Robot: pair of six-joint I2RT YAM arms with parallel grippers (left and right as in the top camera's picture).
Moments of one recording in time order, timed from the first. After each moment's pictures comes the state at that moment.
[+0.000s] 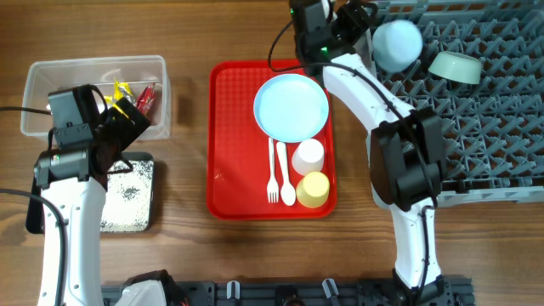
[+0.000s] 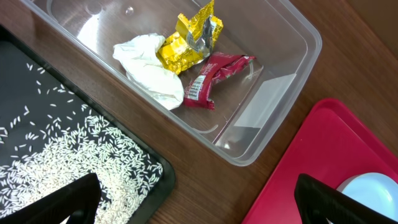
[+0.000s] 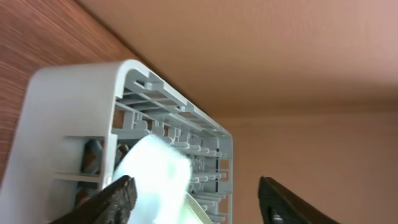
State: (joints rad) left arm 0.21 1.24 1.04 -0.74 -0.03 -0.55; right arm 0.41 2.28 1.85 -0.24 1.13 -0.74
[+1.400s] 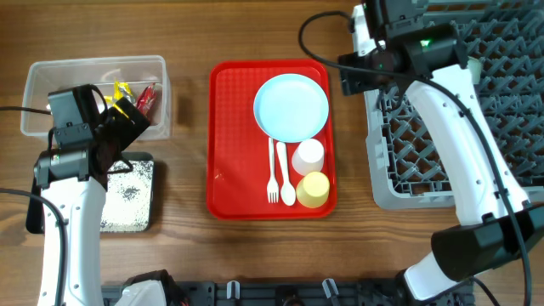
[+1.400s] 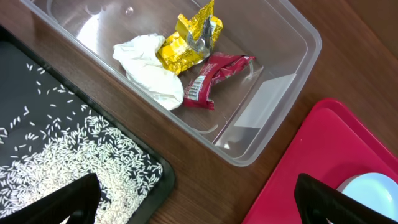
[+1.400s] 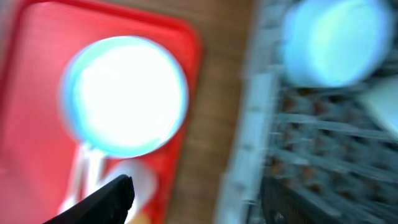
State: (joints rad) left arm 0.21 1.24 1.04 -0.74 -0.03 -0.55; right arm 0.31 1.76 1.85 -1.21 0.02 0.03
